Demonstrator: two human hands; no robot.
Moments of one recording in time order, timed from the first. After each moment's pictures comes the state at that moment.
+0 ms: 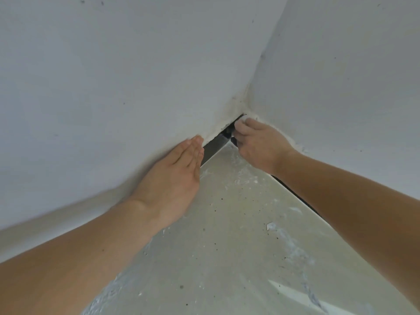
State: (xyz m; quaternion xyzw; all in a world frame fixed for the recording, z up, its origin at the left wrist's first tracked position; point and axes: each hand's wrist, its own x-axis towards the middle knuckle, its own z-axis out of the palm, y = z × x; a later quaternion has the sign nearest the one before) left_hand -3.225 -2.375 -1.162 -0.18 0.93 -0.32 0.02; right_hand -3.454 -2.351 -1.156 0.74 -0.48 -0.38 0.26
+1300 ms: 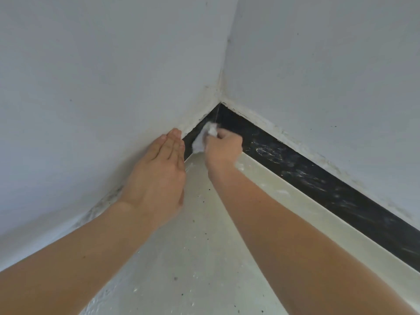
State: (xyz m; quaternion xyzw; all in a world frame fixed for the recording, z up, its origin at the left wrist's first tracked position) left_hand -3.238 -2.358 -1.144 -0.25 0.95 -0.18 0.08; right_hand -3.375 -2.356 -1.180 0.11 -0.81 0.52 -0.25
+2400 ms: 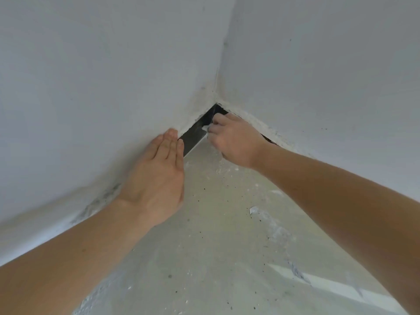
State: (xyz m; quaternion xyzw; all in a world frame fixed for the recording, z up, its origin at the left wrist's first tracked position) left_hand -3.239 -2.354 -1.150 -0.24 0.95 -0.20 0.03; right_hand -3.441 -2.336 -1.154 0.78 -0.60 -0.12 0.15
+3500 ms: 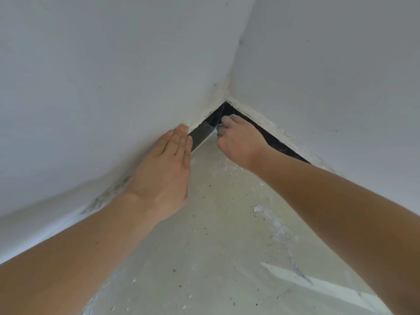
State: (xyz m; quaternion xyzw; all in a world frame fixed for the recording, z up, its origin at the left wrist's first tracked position) left_hand -3.235 -2.356 -1.146 -0.24 0.95 -0.16 0.10; right_hand -3.424 -2.335 -1.151 0.72 -0.62 -0.28 0.11
